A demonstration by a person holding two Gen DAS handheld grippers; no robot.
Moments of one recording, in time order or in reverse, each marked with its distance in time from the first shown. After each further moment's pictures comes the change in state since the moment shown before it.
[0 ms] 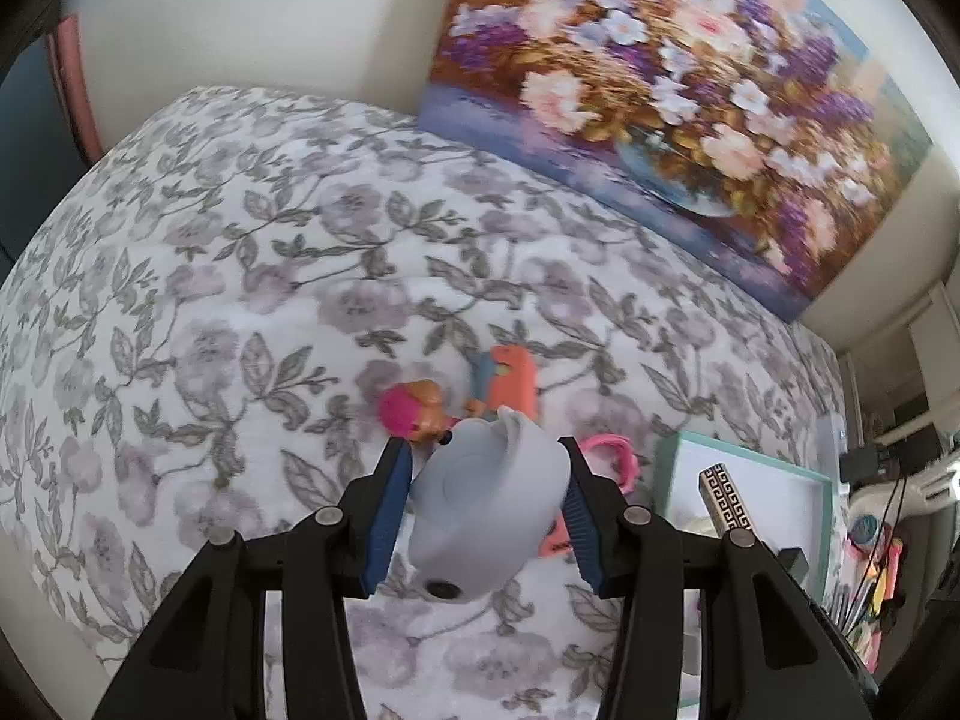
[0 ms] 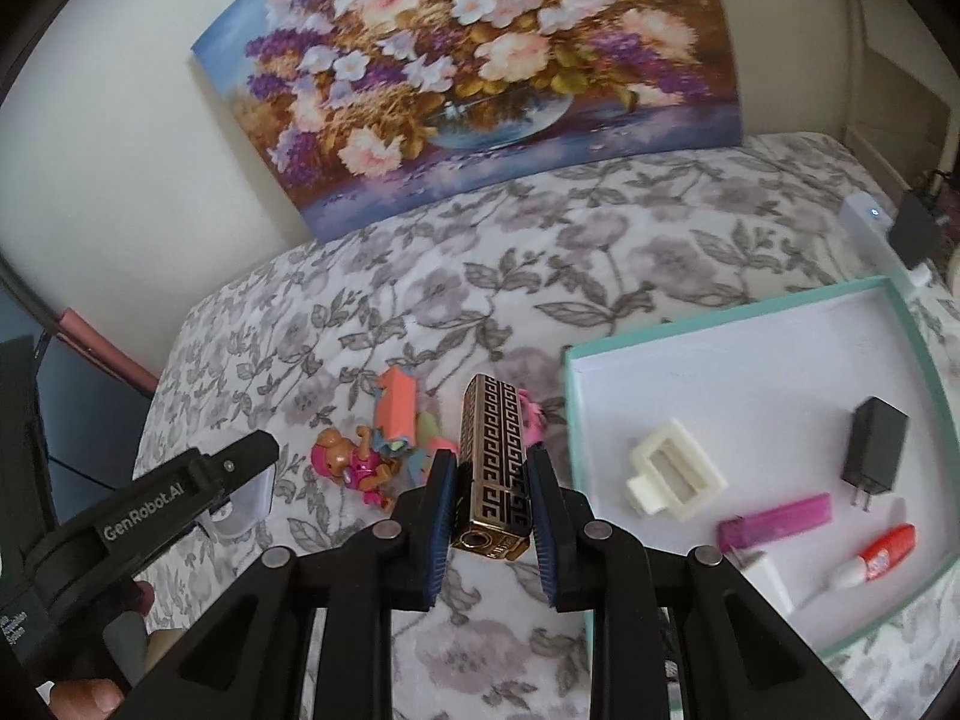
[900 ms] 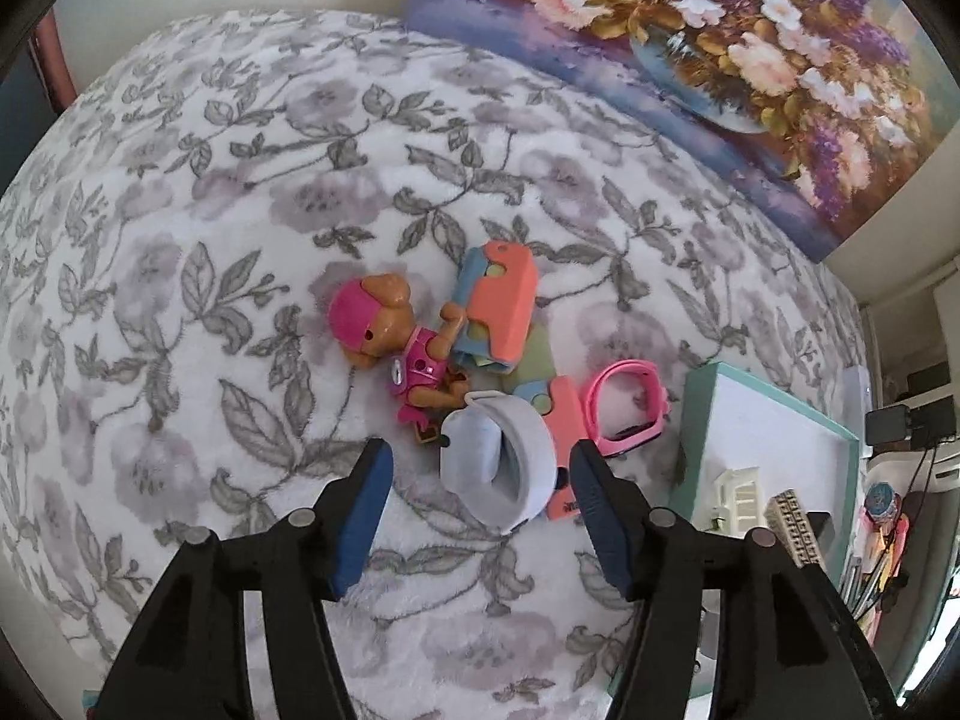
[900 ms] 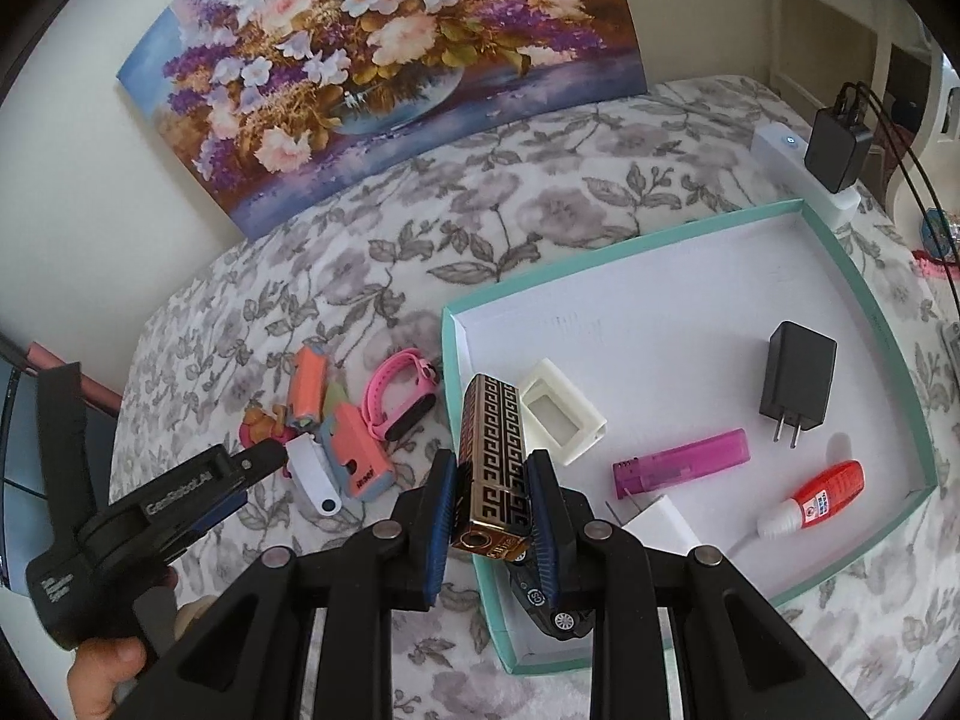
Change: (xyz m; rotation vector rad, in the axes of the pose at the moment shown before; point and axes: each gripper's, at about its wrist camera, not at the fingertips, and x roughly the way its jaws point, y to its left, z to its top) left arm 0.064 -0.002 -0.023 -0.023 0.179 0.009; right arm -0.004 -0.051 -0.016 0.091 0.063 -0.072
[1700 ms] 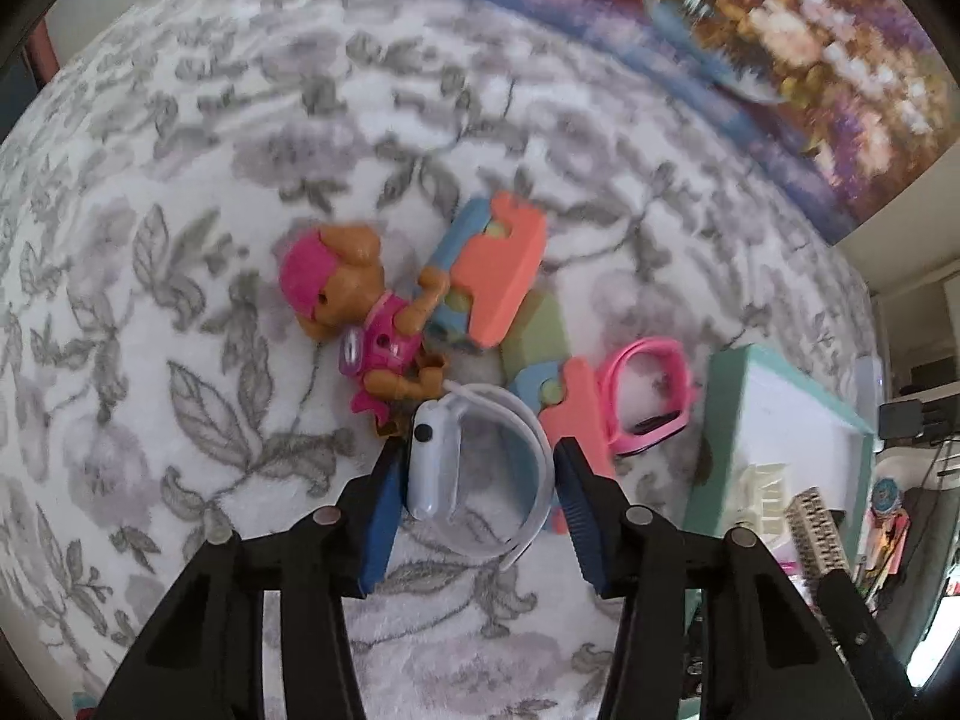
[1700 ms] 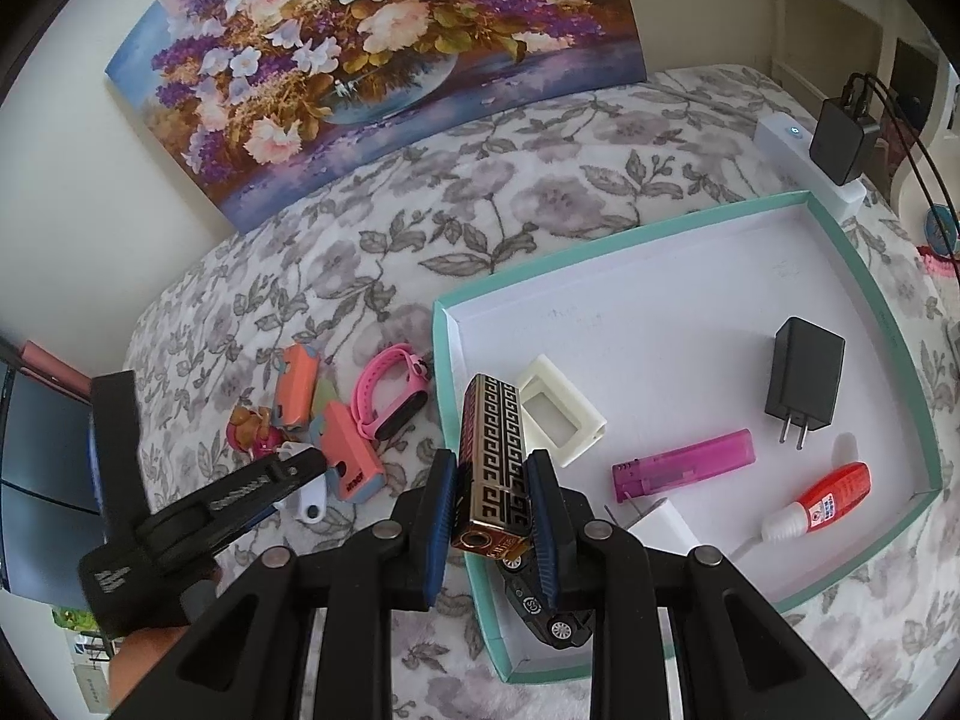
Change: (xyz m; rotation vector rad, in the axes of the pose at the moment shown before) left arm 0.025 -0.004 0.003 0.000 0.034 -0.031; right arm 0.009 -0.002 0.003 0.008 0.021 -0.008
